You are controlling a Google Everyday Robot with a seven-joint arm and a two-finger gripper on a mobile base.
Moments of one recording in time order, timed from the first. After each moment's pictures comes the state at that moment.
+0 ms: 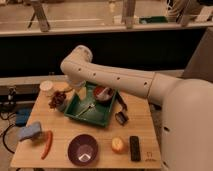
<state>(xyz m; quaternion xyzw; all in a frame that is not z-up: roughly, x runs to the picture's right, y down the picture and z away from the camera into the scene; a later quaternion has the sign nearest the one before) -0.169 -0.003 0.750 -0.14 -0.19 -0.35 0.91</state>
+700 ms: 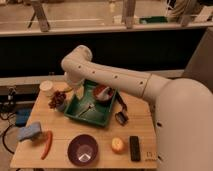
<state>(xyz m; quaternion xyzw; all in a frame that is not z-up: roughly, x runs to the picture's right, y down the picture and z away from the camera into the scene) -0.165 -0.004 0.773 -0.15 -0.24 -0.33 0.90</state>
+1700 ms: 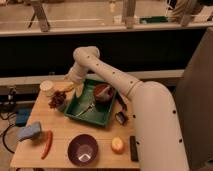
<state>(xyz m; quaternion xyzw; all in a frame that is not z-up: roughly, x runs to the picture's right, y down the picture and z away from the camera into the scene) -0.209 -0.012 0.837 -0.20 -0.36 -0.32 0.85</state>
